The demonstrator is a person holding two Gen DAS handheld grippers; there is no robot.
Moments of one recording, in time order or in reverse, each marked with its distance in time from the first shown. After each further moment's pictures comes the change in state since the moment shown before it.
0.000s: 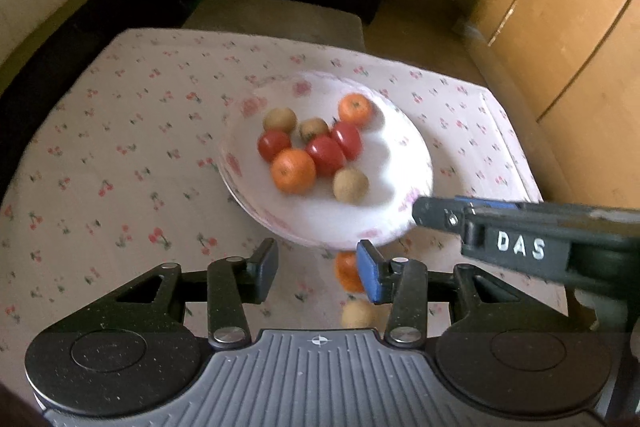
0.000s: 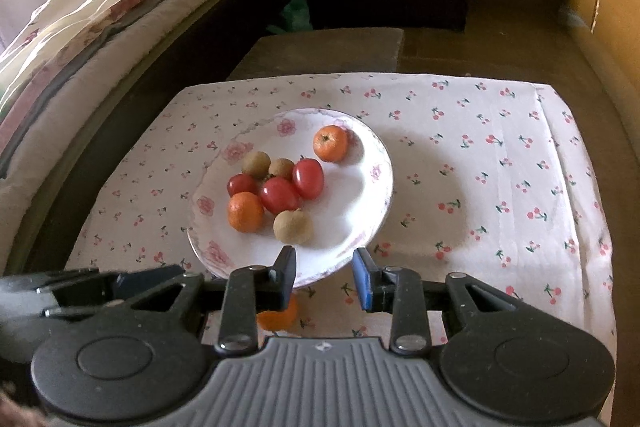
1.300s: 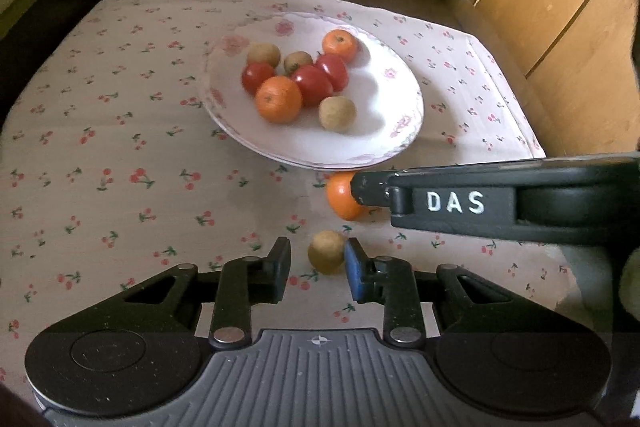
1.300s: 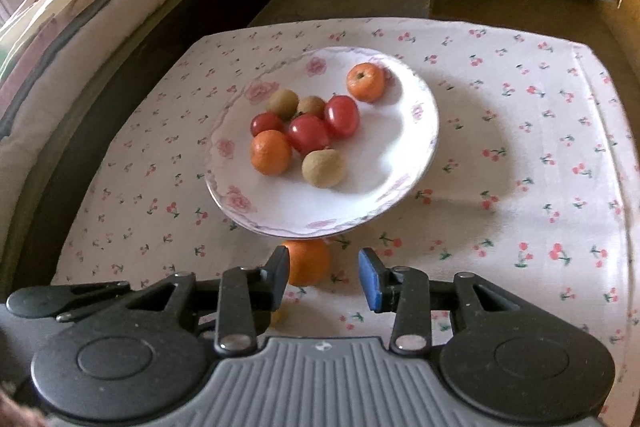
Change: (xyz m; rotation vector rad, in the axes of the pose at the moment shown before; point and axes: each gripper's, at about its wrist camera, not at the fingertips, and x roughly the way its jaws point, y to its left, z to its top) left arm 0.009 0.002 -0.030 0.050 0.078 -0.021; right arm 0.030 0.019 -0.016 -0.026 0.125 0.064
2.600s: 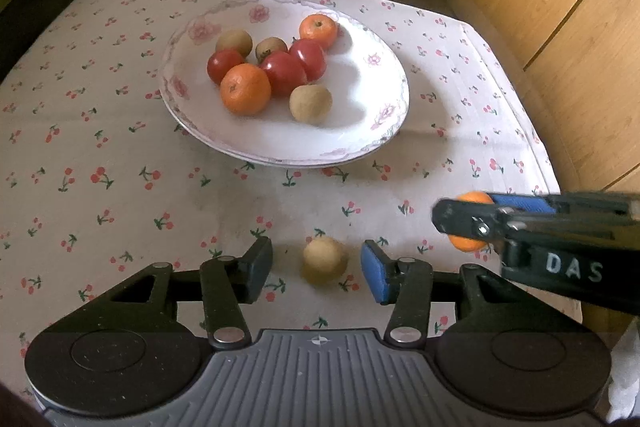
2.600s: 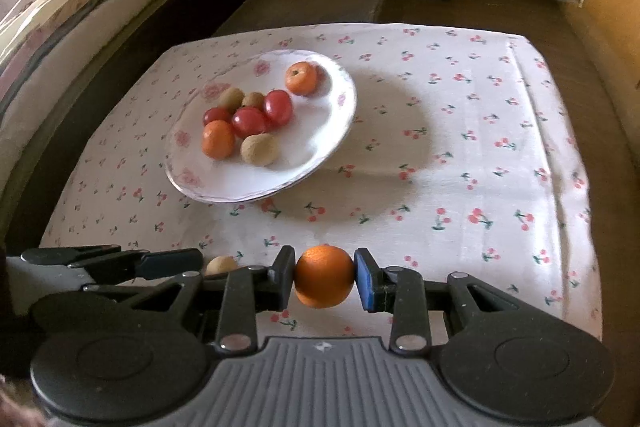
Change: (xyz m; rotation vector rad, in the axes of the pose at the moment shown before) left arm 0.025 -0.017 0.003 0.002 0.015 -0.019; right arm -0.040 -0.038 -0.029 0.027 -0.044 -0.095
